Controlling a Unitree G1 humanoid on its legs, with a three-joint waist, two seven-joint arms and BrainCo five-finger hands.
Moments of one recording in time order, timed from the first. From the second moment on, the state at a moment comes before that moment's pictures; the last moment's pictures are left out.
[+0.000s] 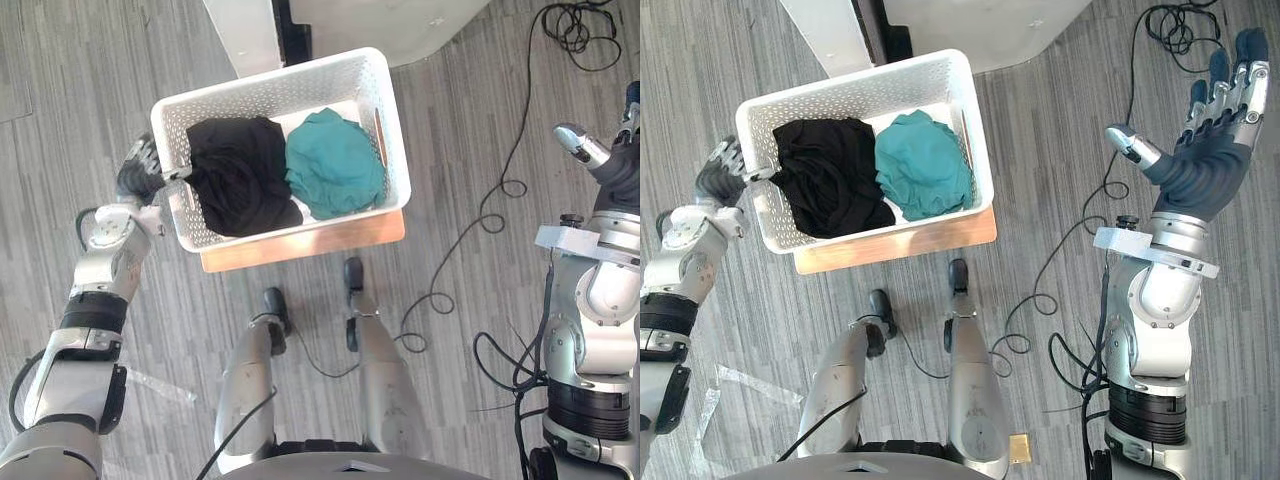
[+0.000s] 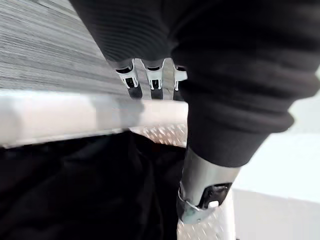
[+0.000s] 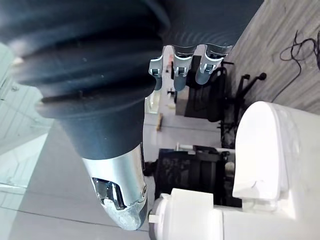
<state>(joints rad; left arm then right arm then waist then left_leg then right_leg) -0.62 0.62 -0.09 0.46 -0.67 0.06 0.06 -0.17 -0.48 -0.30 -0.46 0.36 -0.17 -0.30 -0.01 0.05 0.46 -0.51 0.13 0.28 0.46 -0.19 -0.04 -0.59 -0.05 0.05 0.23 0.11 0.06</state>
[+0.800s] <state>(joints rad) -0.52 0.53 0.06 0.45 -0.47 0.09 0.05 -0.18 -0.44 -0.30 -0.46 0.36 -0.17 -0.29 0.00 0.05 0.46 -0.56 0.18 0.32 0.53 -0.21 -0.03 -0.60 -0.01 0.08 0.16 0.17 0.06</state>
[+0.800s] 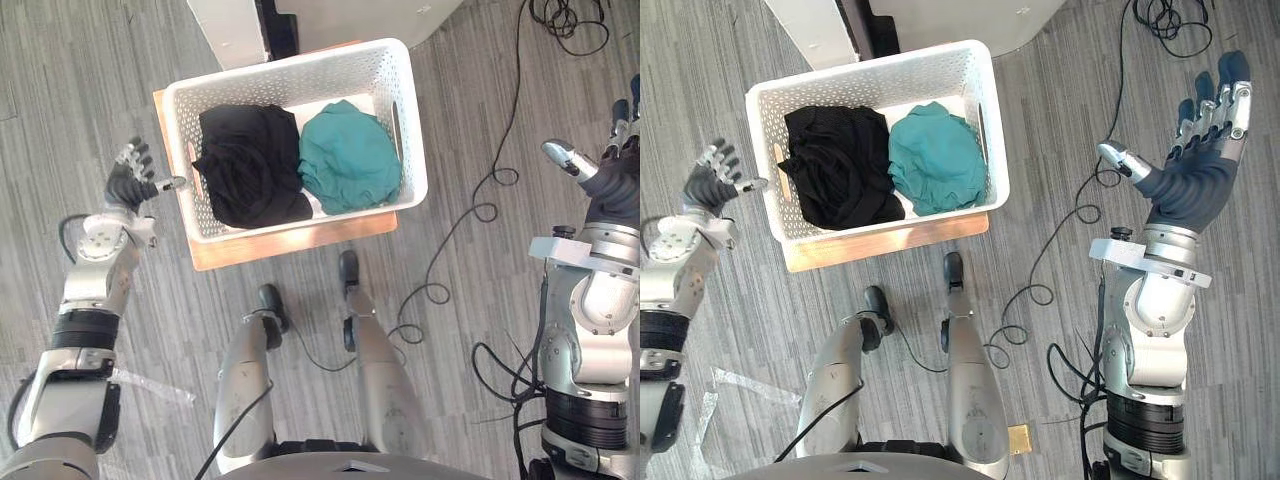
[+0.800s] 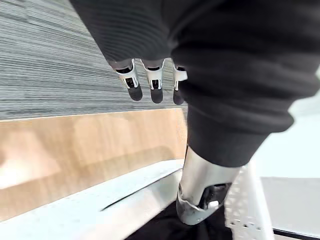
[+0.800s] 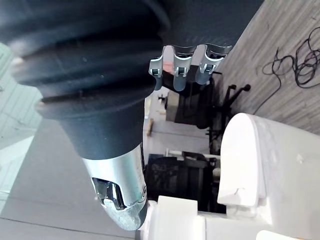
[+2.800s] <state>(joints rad) -0.77 0.64 -0.36 0.76 -0.64 -0.02 -0.05 -0.97 -1.08 0.38 0.04 0.86 -0.08 0.01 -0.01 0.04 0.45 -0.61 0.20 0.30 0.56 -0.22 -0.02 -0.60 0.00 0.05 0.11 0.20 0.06</state>
